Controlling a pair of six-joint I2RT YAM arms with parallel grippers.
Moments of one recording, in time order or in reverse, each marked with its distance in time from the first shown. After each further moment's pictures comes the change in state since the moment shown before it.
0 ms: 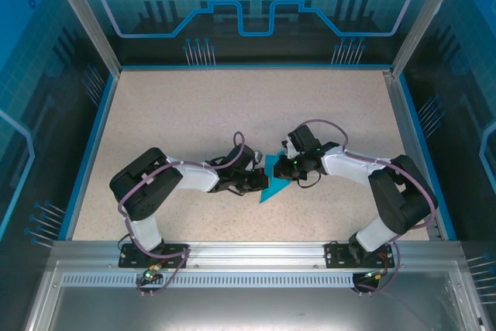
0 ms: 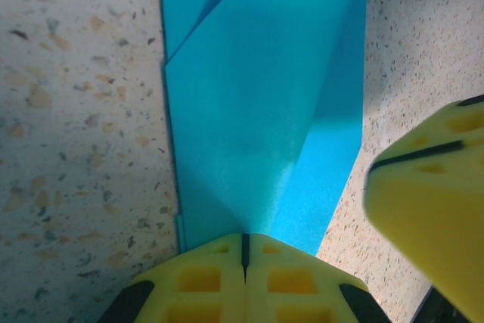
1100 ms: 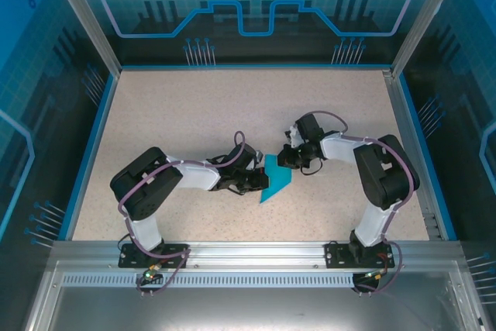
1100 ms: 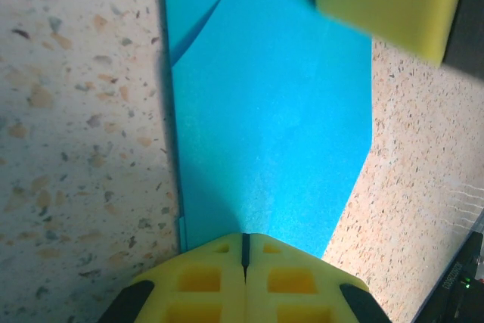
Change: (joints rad) left arm 0.000 0.006 0.027 -0.057 -0.001 0.001; right arm -0.153 0.203 0.124 0.035 -0.074 -0.166
